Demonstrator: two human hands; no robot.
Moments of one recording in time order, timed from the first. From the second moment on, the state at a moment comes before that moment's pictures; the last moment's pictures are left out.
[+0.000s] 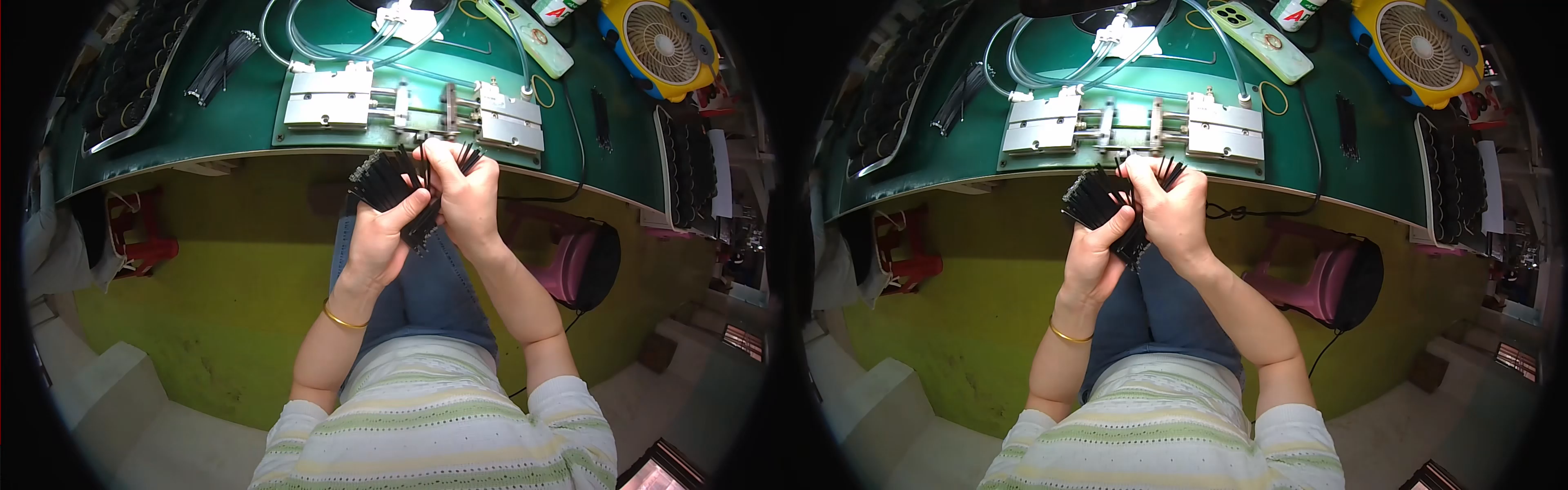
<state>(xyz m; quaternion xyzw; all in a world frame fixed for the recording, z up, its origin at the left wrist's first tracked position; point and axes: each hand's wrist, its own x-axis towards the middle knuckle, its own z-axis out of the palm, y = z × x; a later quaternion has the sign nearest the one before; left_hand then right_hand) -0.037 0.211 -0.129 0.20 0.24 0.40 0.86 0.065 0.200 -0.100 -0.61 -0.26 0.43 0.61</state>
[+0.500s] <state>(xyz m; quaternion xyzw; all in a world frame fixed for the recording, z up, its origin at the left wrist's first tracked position) -0.041 0.208 -0.128 0.19 0.27 0.40 0.85 0.059 0.196 -0.099 -0.62 -0.31 0.40 0.60</state>
